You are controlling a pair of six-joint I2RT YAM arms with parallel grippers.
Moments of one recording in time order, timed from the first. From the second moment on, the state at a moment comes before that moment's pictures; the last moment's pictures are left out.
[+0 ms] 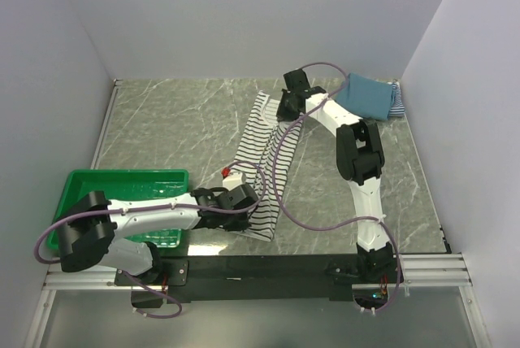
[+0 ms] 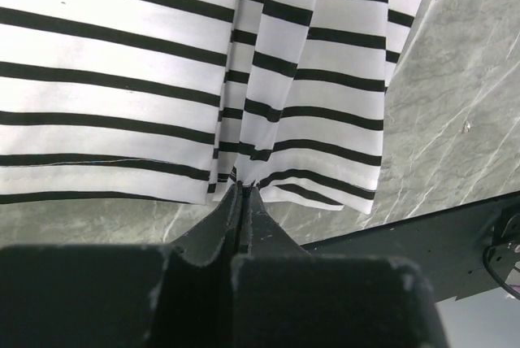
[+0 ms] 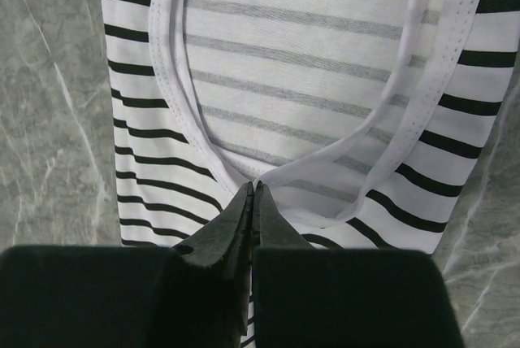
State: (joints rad) left arm -1.13 1.36 0.75 -0.48 -0.22 -1.14; right arm 0.37 2.30 1.90 -0.52 -0.03 0.60
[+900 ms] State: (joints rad) left arm -1.09 1.44 0.98 -0.55 -0.23 -1.00; right arm 0.37 2.03 1.63 -0.43 -0.03 0.62
